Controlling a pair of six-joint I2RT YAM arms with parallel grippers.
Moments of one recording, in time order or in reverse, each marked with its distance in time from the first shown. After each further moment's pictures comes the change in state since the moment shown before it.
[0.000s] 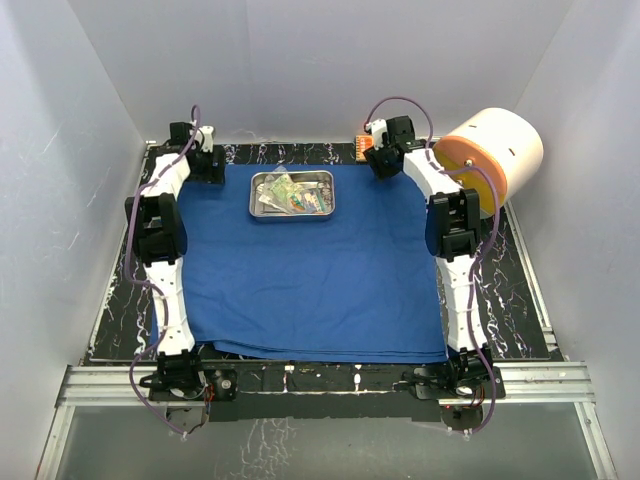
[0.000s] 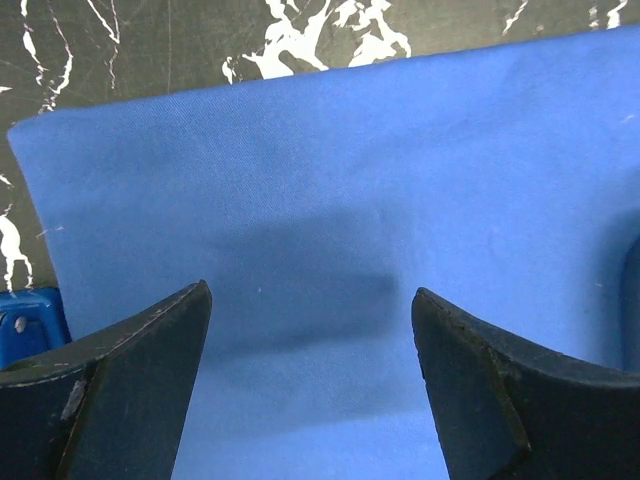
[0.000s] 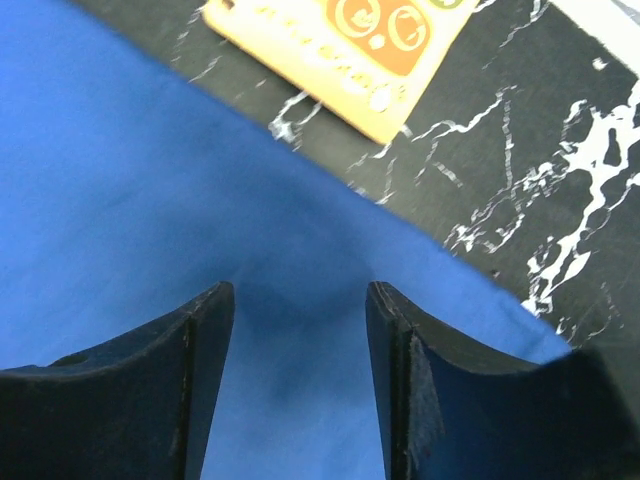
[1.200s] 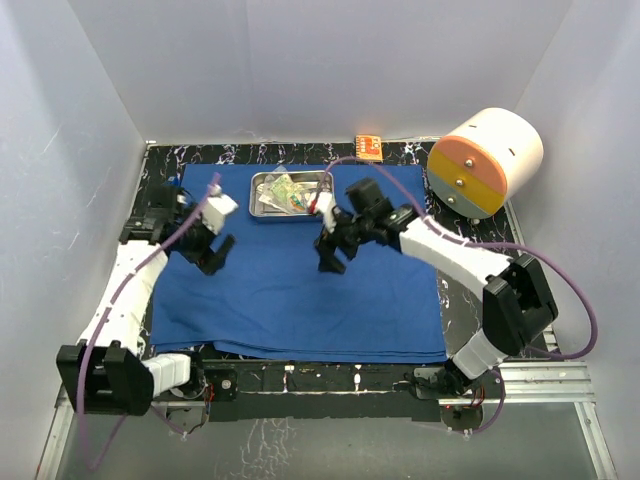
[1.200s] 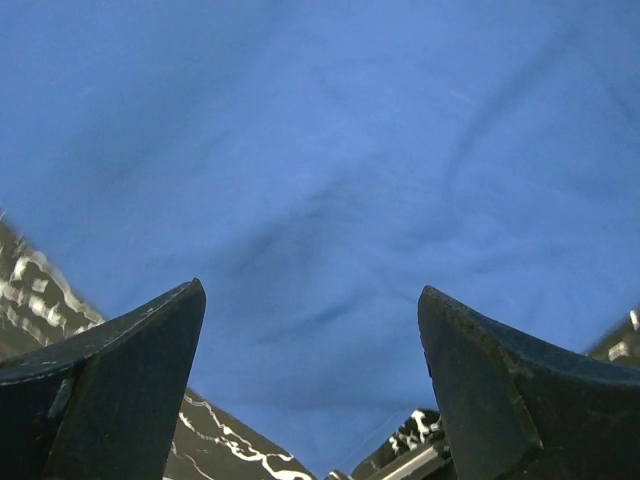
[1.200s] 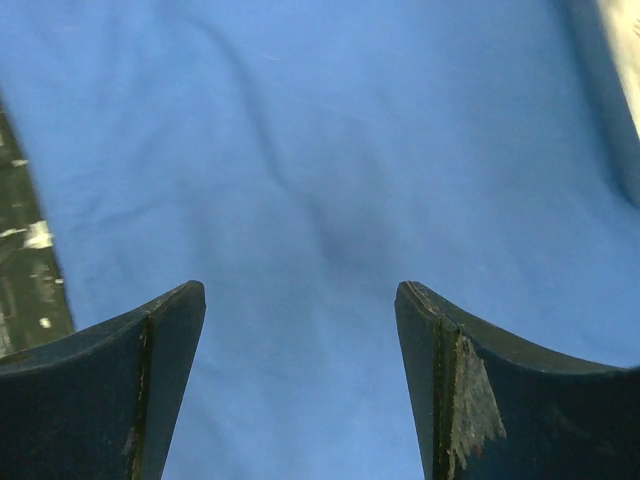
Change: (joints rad) left arm -0.214 -1.278 -1.052 -0.394 0.116 0.505; right arm 0.392 -0.960 -1.034 0.054 -0.457 0.010
